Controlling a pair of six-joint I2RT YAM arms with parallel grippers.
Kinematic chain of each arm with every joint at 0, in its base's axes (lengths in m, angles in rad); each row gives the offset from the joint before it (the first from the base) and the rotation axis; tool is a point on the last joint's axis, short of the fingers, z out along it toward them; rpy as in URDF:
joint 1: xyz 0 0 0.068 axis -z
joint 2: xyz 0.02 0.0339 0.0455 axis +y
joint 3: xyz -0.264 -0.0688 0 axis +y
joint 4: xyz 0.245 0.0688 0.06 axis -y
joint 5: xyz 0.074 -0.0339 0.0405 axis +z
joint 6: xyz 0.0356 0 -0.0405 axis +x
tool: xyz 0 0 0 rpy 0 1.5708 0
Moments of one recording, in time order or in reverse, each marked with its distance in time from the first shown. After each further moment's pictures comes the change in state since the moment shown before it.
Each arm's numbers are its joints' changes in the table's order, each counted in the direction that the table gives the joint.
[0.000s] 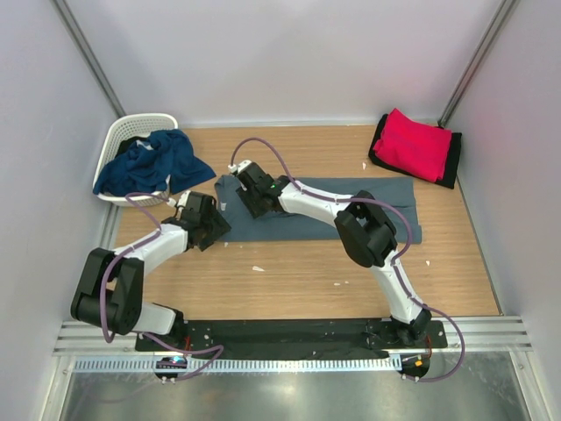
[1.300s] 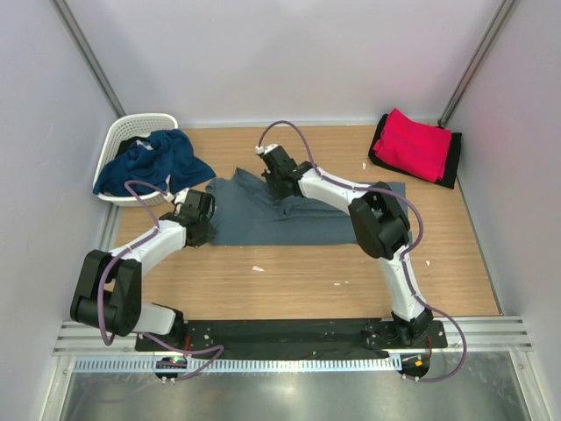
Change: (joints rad) left arm -0.013 -0.006 -0.051 -0.150 0.129 0.173; right arm 0.142 -0.034 0.044 0.015 0.006 0.024
